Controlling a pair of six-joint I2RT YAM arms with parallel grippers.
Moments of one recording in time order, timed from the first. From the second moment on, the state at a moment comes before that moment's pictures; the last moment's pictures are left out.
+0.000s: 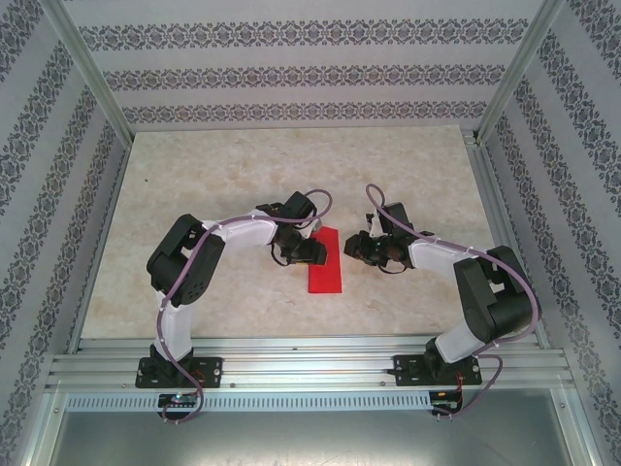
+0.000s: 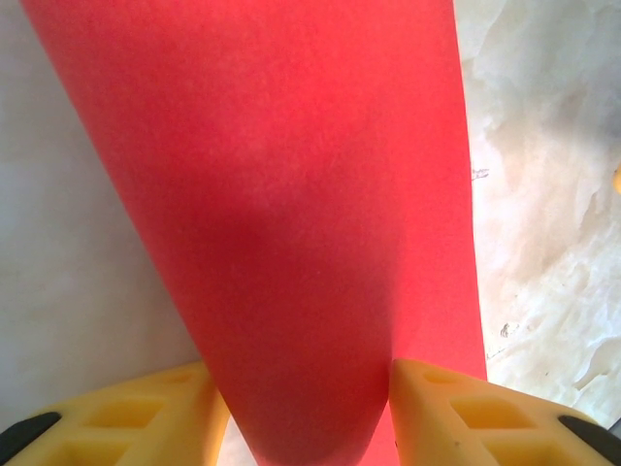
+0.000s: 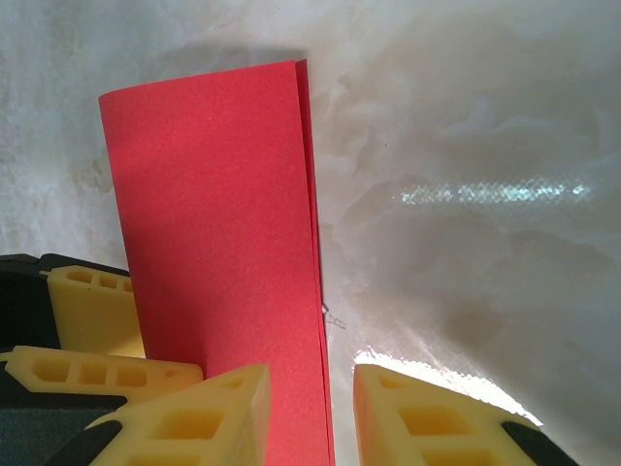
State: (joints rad) left arm -0.67 1.99 1.30 -0.54 0.42 -0.50; right arm 0.35 1.56 0.70 -0.11 -0.47 0.63
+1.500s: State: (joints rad) left arm -0.67 2.00 1.32 -0.56 0.42 -0.50; right arm 0.44 1.68 0.75 -0.08 -0.49 0.68
